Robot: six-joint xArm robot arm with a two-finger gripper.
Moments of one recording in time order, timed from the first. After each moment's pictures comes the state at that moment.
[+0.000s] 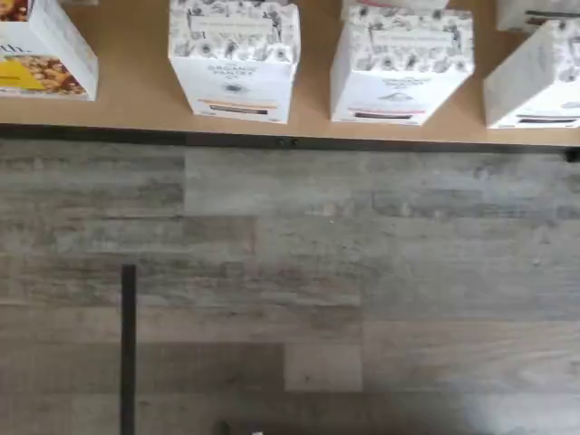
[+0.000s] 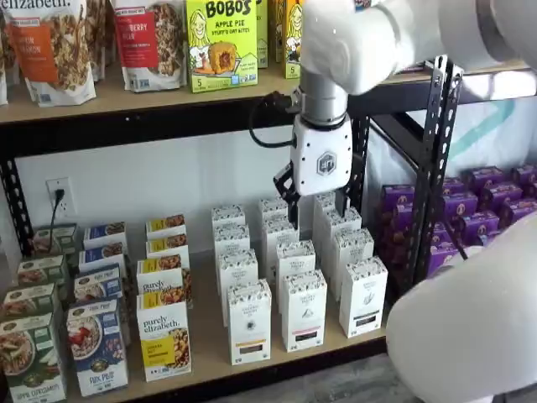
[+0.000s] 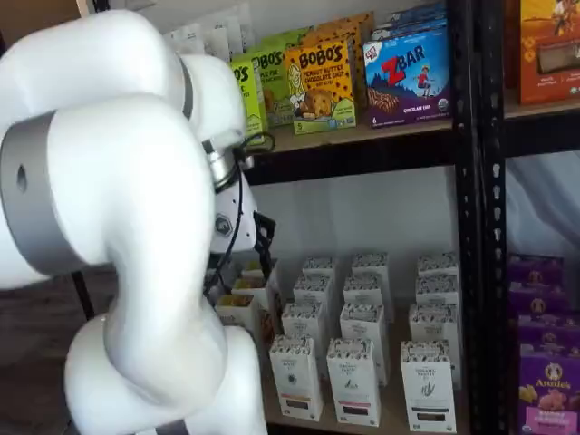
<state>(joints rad) 0.34 -0.66 -0.50 -0.09 1.08 0.39</state>
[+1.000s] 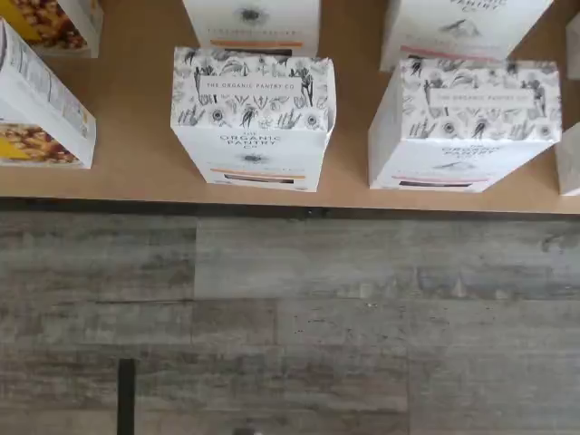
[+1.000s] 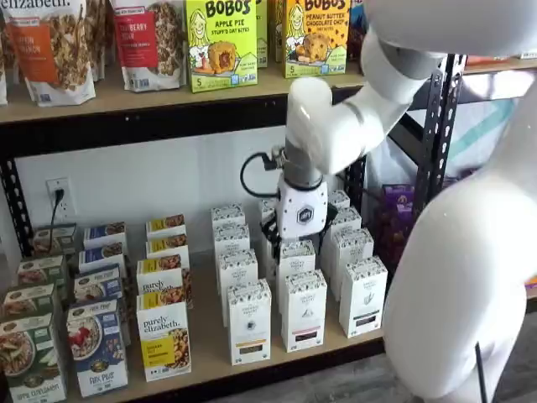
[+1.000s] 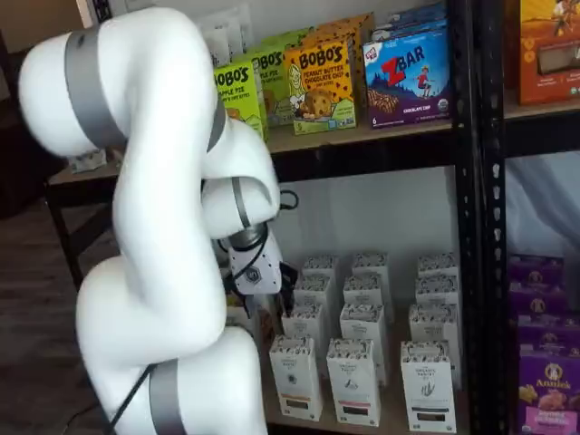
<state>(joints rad) 0.25 -0.18 -0.48 -0.13 0.50 0.37</state>
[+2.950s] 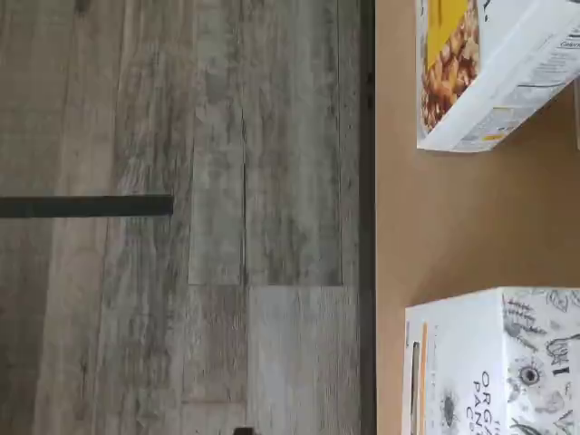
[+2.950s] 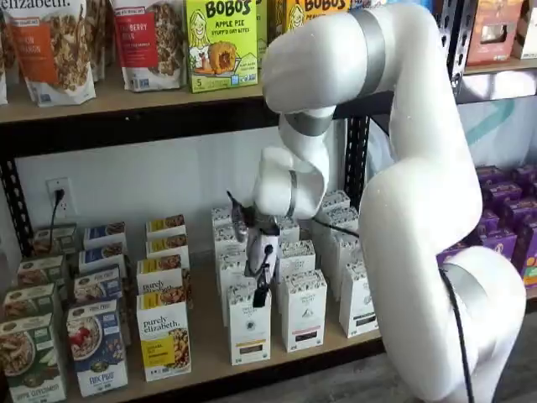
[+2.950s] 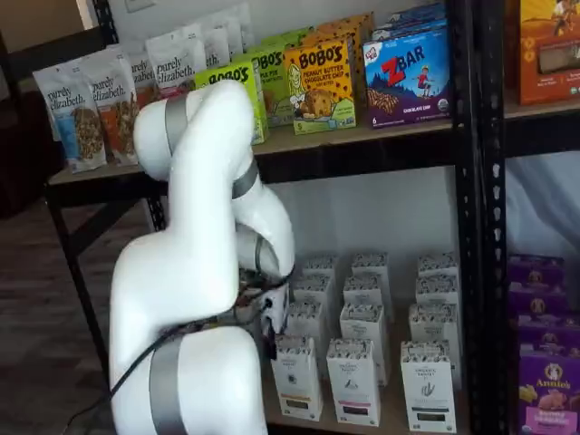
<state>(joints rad) 0.27 0.67 -1.12 0.45 0.41 -1.70</state>
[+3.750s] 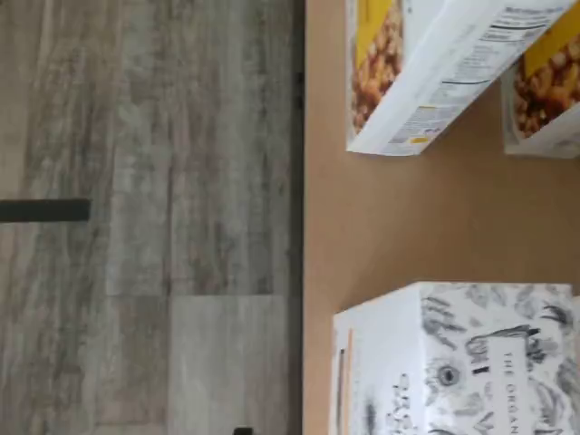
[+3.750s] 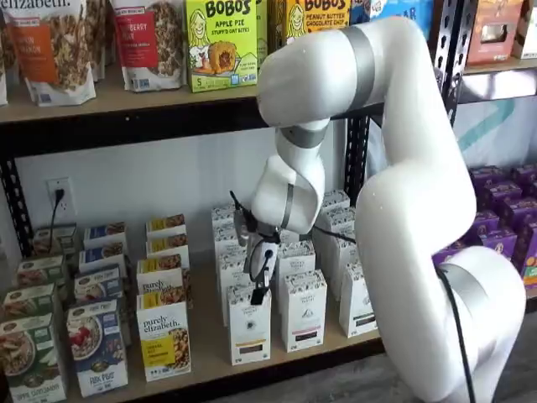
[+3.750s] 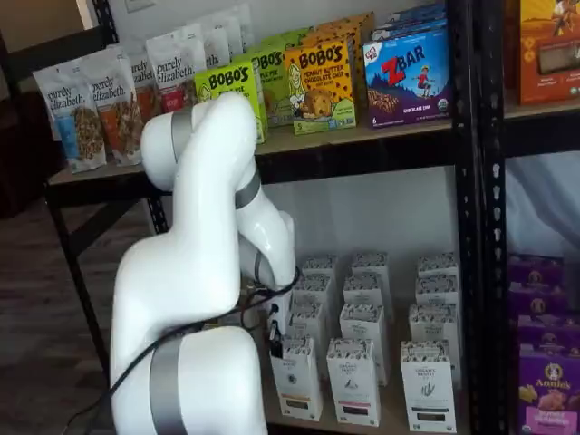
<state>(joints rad) 0.28 0.76 -1.18 0.64 0.30 -1.88</state>
